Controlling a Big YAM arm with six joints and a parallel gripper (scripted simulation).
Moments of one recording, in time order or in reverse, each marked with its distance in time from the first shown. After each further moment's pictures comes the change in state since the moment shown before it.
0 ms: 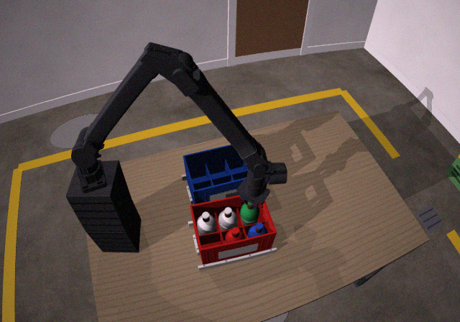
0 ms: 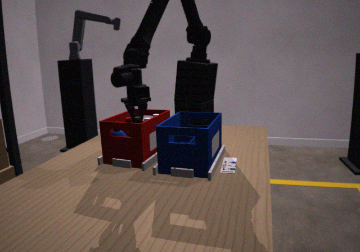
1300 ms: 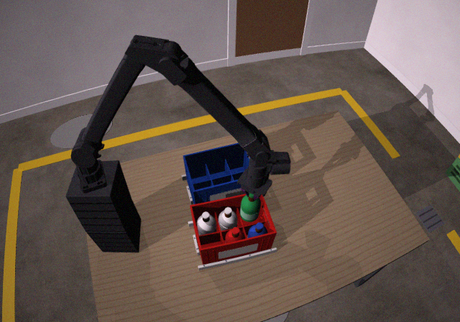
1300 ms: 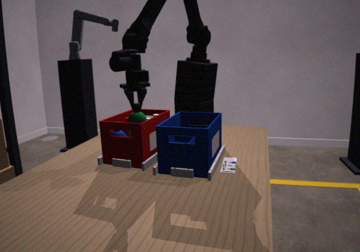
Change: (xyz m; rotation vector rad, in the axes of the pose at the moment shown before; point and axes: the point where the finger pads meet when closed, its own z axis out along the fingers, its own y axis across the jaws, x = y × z) arm 0.000 0.001 -0.055 -0.005 0.003 -0.001
